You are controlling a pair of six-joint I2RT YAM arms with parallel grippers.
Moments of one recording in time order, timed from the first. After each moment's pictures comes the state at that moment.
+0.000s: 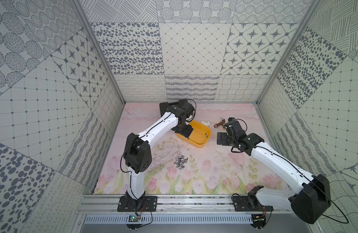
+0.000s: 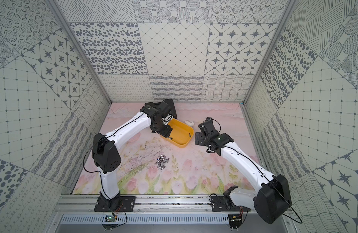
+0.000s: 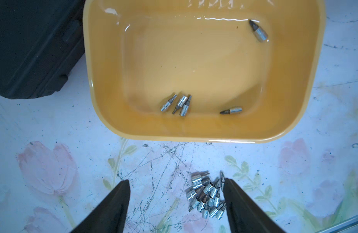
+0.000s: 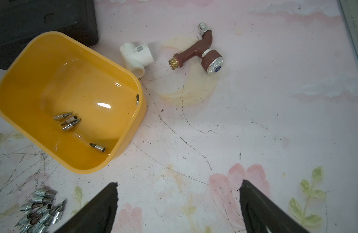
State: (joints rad) left arm -0.59 1.94 1.81 -1.18 -0.05 -0.06; right arm 0.52 1.24 1.00 -0.70 0.30 0.47
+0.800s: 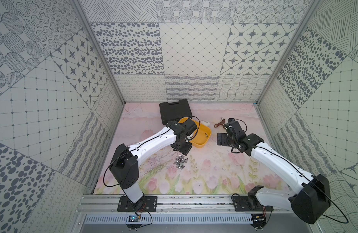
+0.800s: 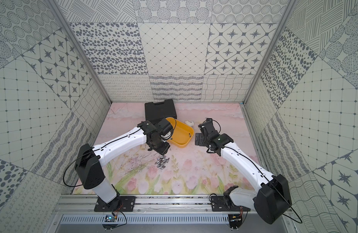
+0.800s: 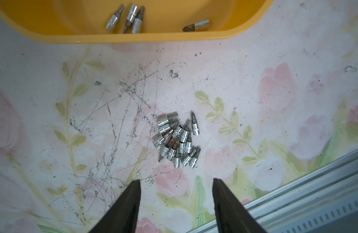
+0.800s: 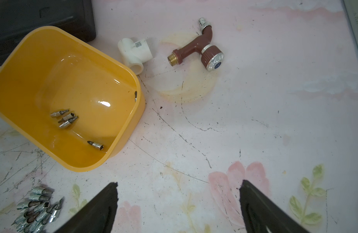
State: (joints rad) left arm -0.75 1.71 1.46 -1.14 -0.03 -0.20; right arm 0.52 1.24 0.99 -0.70 0.30 0.47
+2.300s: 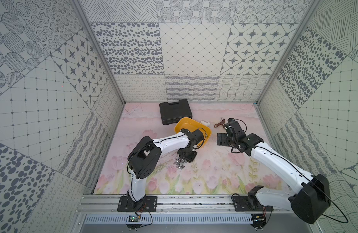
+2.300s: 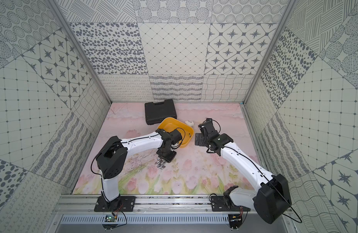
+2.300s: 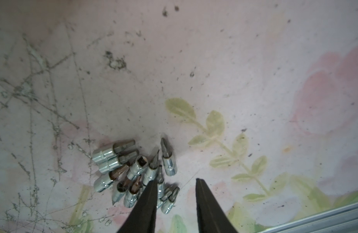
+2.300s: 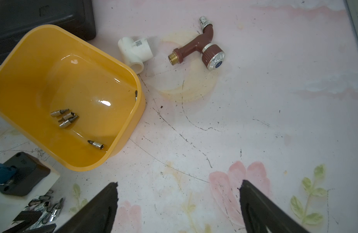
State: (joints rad) left arm -0.81 1.95 1.42 -1.03 0.04 -0.28; right arm 0.52 1.24 0.99 -0.70 0.30 0.47
